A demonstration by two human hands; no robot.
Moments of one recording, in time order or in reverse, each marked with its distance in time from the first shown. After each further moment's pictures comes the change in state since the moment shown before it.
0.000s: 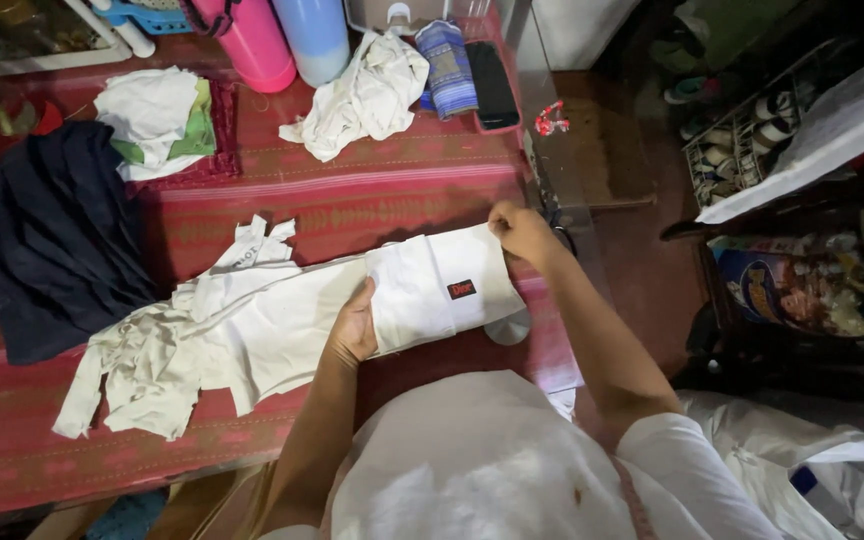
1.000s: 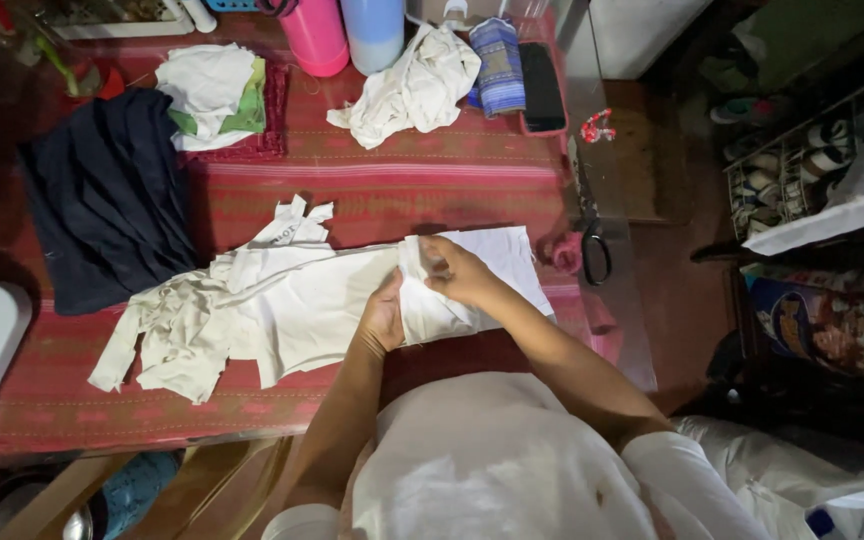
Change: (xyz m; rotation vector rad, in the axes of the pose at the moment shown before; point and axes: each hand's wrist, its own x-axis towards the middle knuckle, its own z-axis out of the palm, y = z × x) left_hand 0.018 -0.012 -0.011 -0.100 -0.011 0.074; right_hand -0.039 -0.136 0.079 0.415 -0.355 -0.095
